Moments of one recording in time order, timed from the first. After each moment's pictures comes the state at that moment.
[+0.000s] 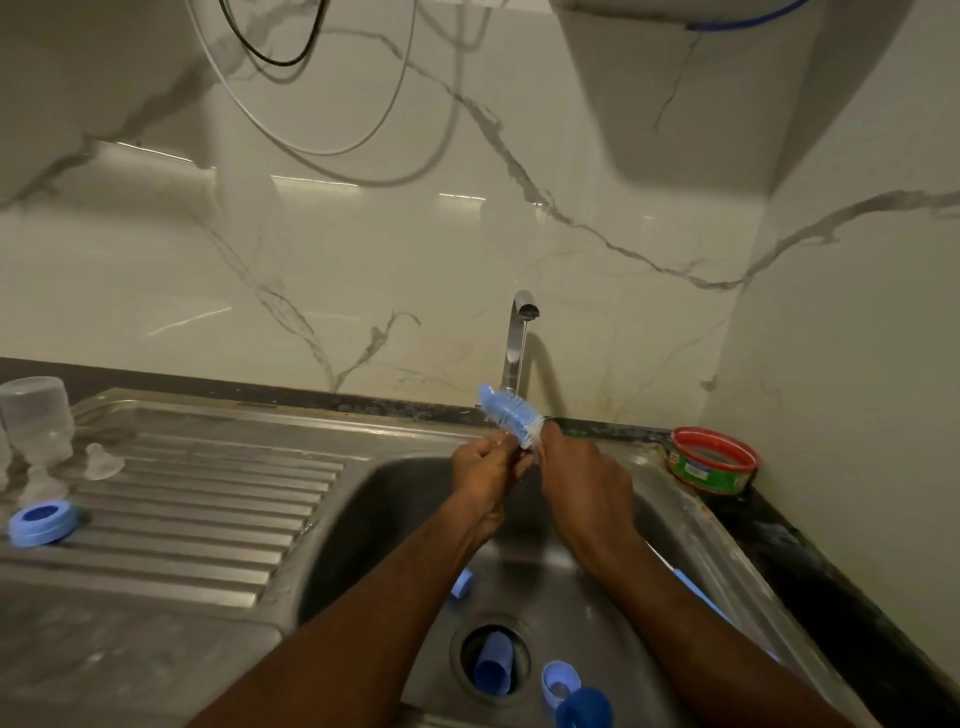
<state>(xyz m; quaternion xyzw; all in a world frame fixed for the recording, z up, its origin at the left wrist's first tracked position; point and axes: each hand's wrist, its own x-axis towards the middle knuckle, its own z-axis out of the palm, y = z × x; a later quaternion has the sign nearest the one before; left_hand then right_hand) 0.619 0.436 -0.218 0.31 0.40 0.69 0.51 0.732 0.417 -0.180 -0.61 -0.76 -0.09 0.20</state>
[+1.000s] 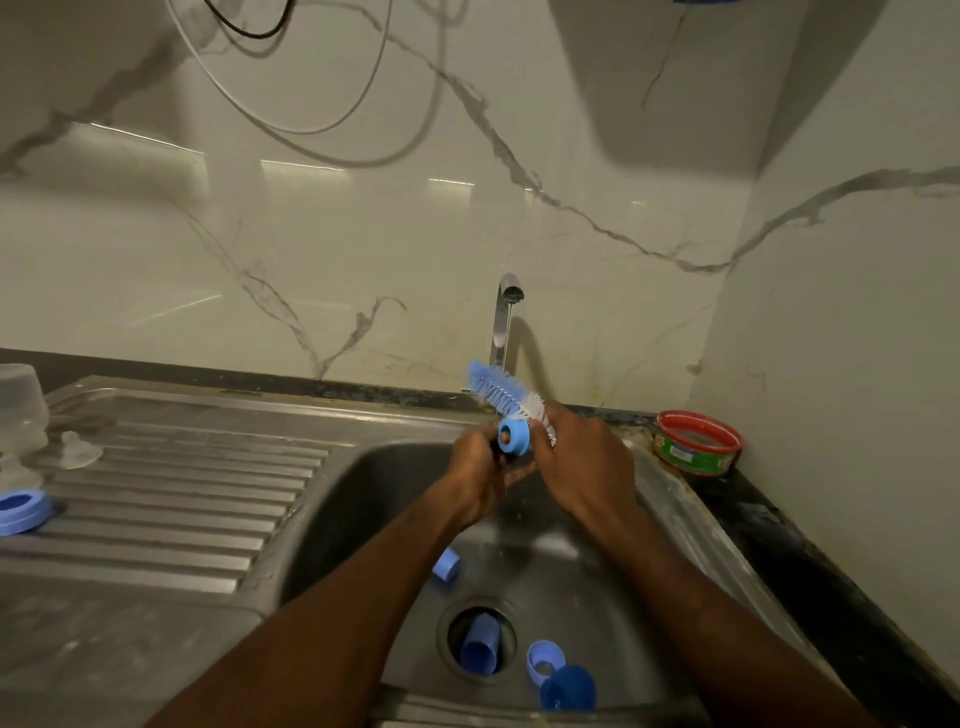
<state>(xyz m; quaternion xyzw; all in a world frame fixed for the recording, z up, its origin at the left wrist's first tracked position) 0.624 0.440 -0.213 0.26 0.36 0.64 0.62 0.750 0.424 -0.177 -0.57 -0.76 -0.06 0.29</state>
